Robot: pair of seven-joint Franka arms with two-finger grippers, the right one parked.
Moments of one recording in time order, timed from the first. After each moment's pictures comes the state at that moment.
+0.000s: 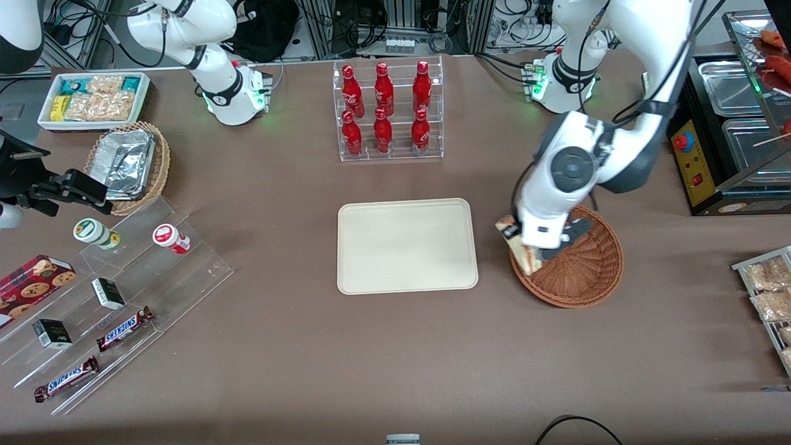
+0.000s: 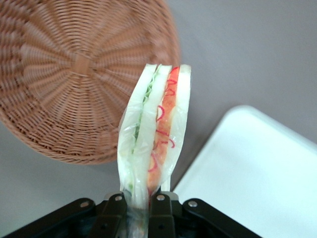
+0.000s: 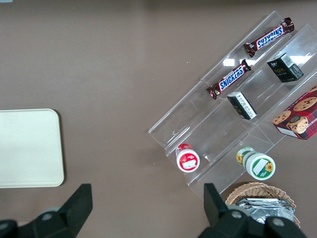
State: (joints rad) arm -0.08 0.29 -0.44 -1.92 0.15 2.06 -1.07
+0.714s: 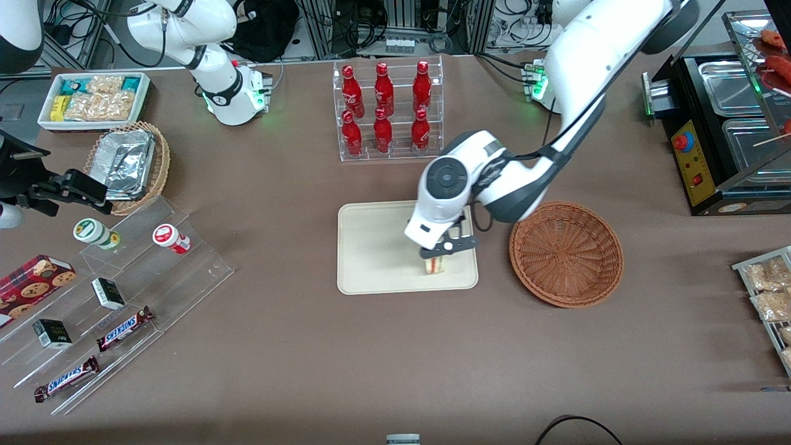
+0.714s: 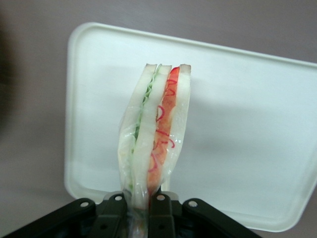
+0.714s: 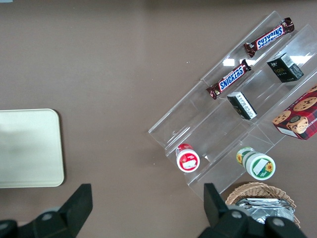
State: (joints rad) arm -0.22 0.68 -0.63 -1.54 0.32 2.01 -1.12
